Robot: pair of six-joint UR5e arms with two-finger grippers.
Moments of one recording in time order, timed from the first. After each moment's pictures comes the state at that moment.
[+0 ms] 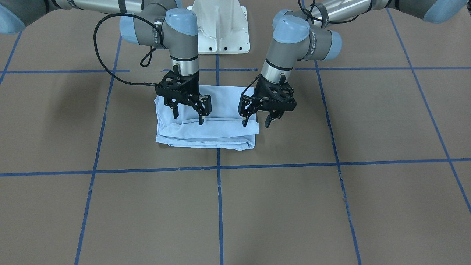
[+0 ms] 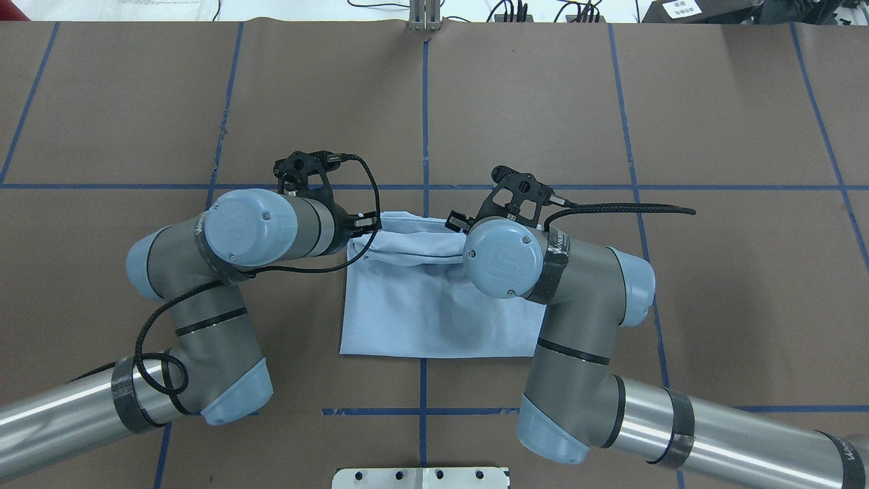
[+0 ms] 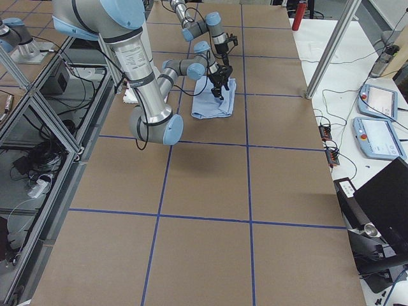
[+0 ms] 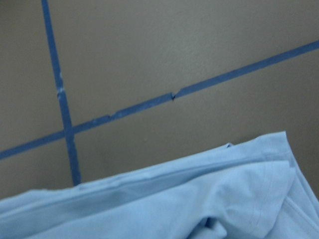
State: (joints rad) left arm -0.55 -2.11 -1.69 -1.98 -1.66 -1.33; right arm 0.37 -0.96 1.72 -1.52 1.39 1.64
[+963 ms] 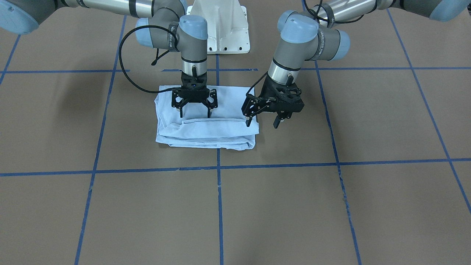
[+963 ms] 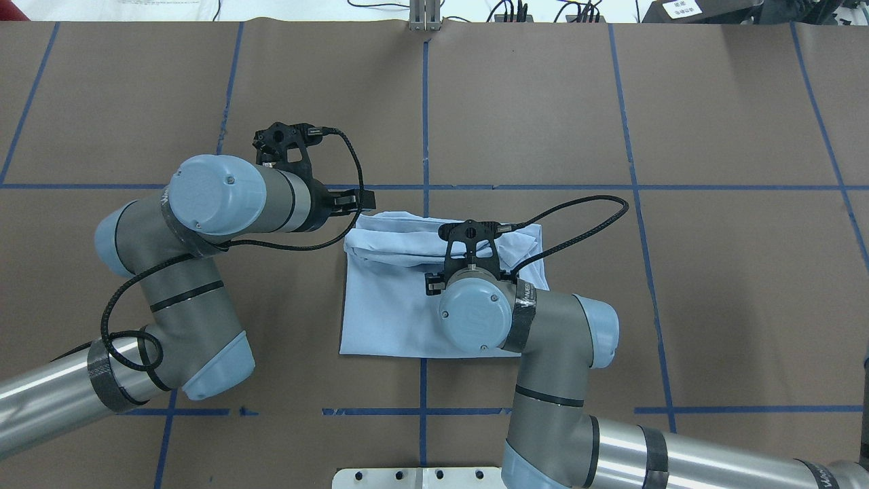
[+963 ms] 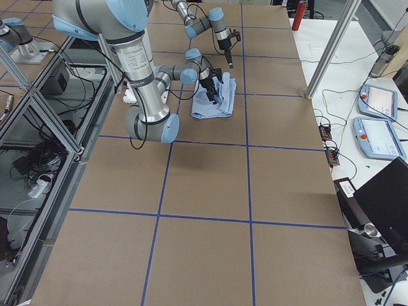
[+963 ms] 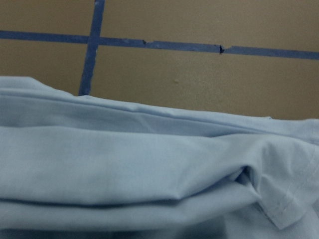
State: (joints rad) left arm -0.57 -2.10 -1.71 -1.99 -1.67 -1.32; right arm 0.31 -0.95 1.62 -1.48 1.33 1.32
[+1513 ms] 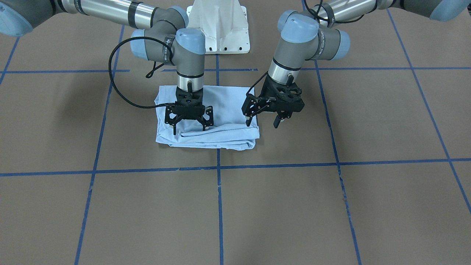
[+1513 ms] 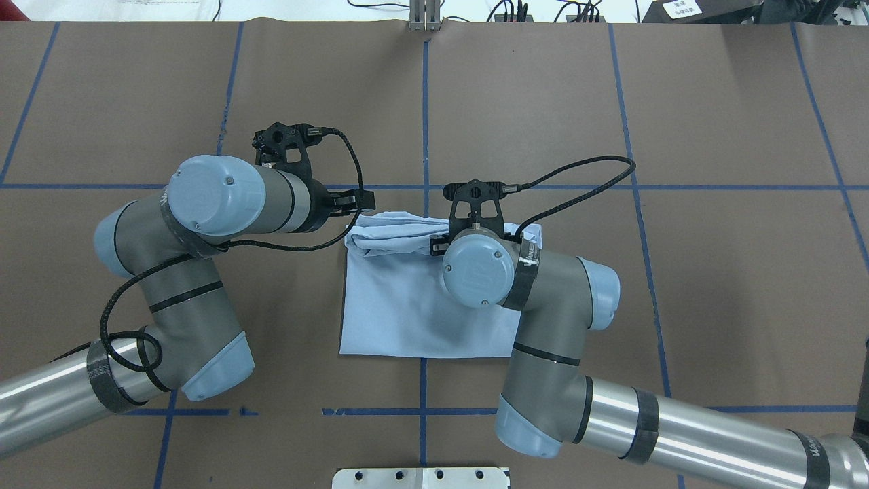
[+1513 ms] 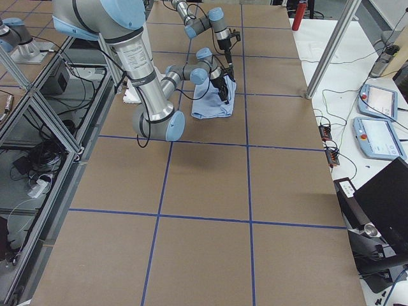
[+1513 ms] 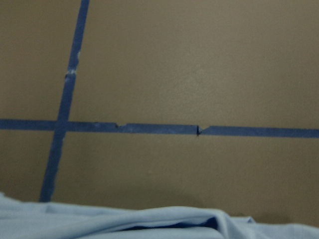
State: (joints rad) left arm -0.56 -2.10 -1.71 -1.99 -1.67 -1.32; right arm 0.42 -0.90 1.52 -1.45 1.33 1.27
